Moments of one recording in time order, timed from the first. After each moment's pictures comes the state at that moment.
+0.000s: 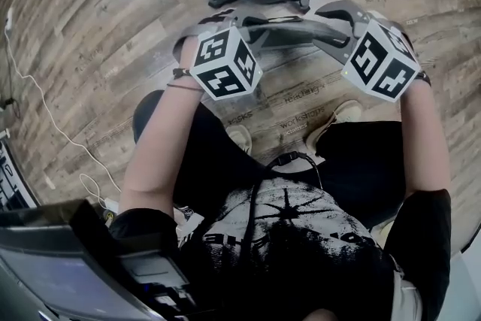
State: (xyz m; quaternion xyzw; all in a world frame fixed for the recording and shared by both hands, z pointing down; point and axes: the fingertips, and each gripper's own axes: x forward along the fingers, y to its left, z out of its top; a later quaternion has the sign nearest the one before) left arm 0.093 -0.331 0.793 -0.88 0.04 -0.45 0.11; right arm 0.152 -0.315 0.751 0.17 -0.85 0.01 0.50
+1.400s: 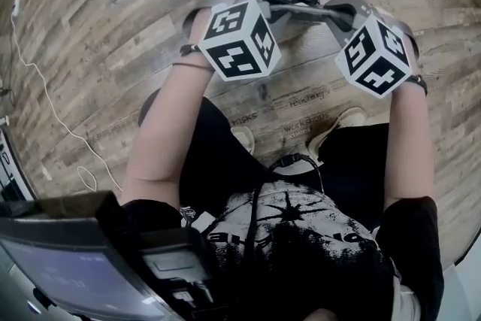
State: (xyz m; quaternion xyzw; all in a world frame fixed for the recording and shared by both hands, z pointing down) left arm 0.110 -0.362 0.746 -0.90 0.05 -0.42 0.14; right arm 0.153 -0.357 0.746 0.25 -0.80 -0.04 0.54
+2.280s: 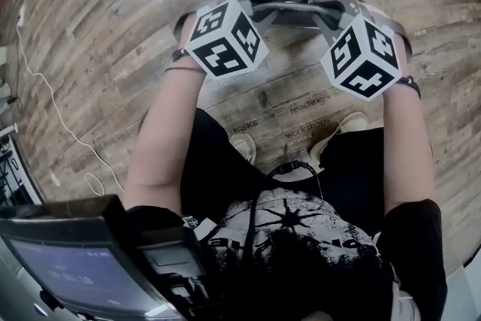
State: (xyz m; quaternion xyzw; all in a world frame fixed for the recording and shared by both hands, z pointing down) left arm 0.115 -0.383 0.758 -0.89 0.07 -0.43 0.13; right arm 0.157 -0.372 0.741 0.28 -0.81 -0.06 0.52
